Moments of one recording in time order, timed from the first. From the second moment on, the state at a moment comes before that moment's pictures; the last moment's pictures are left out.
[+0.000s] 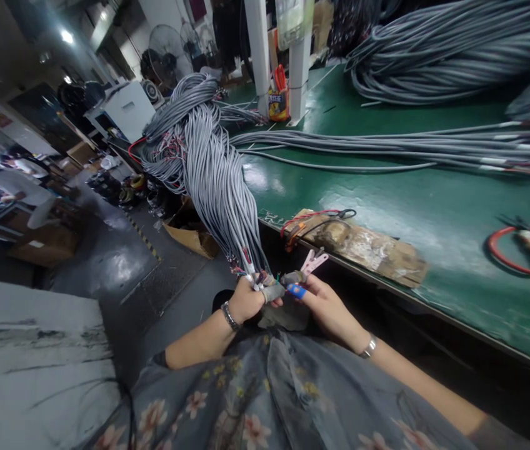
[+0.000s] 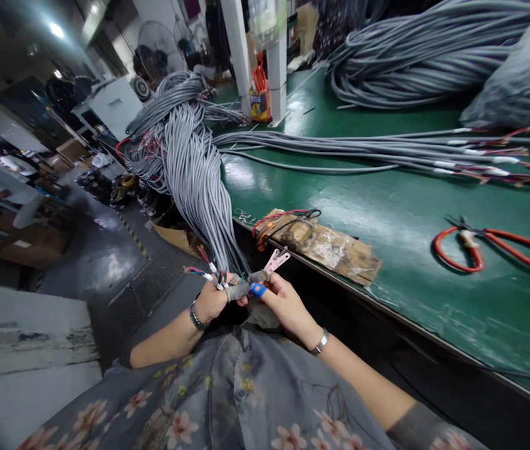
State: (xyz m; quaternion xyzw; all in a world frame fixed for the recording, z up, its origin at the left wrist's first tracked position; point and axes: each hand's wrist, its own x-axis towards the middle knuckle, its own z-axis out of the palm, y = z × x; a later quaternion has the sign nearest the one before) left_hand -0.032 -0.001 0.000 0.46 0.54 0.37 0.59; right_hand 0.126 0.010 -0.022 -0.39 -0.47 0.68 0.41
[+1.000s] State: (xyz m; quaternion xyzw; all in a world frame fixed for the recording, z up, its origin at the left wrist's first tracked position) left_hand -0.033 -0.001 0.004 0.49 0.54 0.32 0.60; right_hand 0.124 0.012 -0.023 -0.38 -0.37 0.75 0.38
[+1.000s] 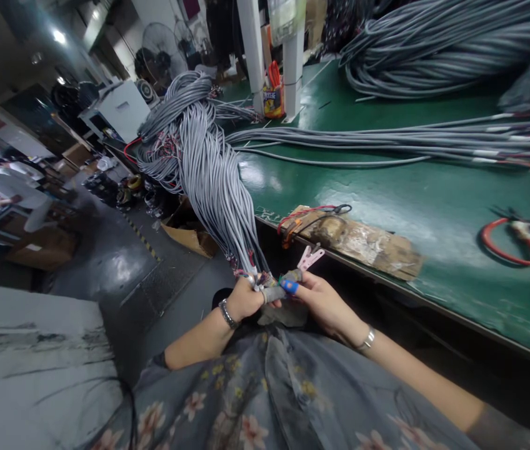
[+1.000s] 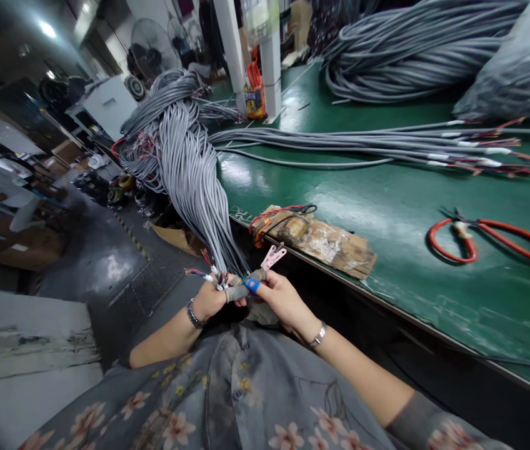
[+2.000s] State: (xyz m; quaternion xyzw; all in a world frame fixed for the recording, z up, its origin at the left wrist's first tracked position) left_hand -0.030 -0.002 -0.002 0.49 0.55 0.33 0.59; right_hand 0.121 0.007 -0.034 -0.39 -0.34 0.75 0.42
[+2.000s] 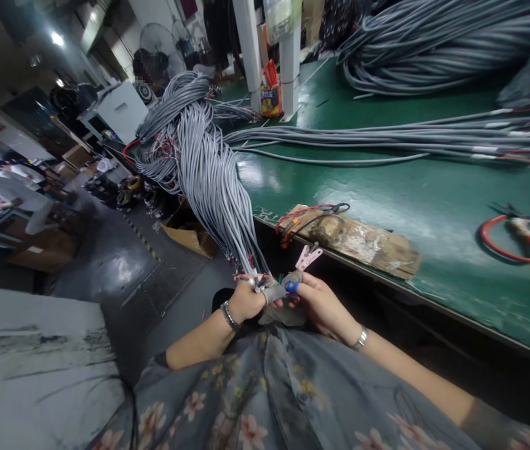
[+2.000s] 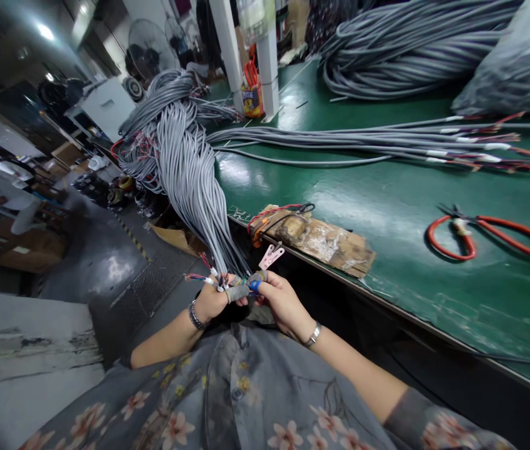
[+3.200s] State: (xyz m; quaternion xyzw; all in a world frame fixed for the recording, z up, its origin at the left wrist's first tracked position) left_hand -0.030 0.006 0.008 0.52 0.54 0.26 0.61; right_hand 0.136 0.016 -0.027 -0.30 -0.39 0.78 0.39
